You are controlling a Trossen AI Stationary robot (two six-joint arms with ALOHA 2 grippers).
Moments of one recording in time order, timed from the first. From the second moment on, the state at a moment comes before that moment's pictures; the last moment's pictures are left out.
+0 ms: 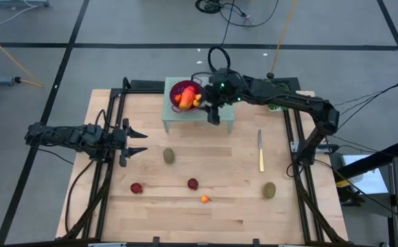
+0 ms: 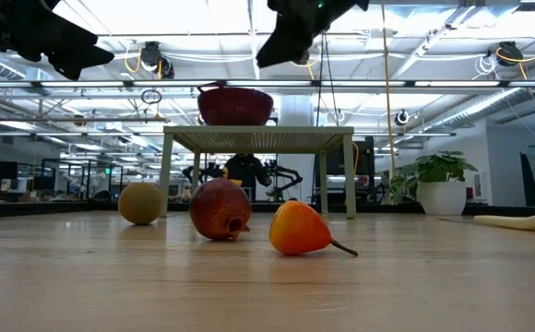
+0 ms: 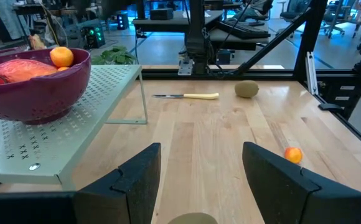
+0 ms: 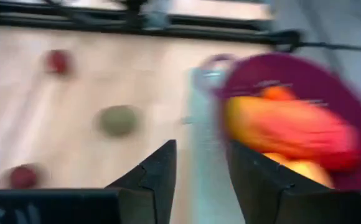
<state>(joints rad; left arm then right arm) -0.17 0.25 0.35 -0.28 -0.21 -0.02 -0.33 1.70 1.65 -0.56 -0.21 -0.27</state>
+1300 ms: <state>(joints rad) -0.17 0.25 0.35 -0.28 -0.21 0.11 0.34 1.71 1.65 -0.60 -0.06 0.15</state>
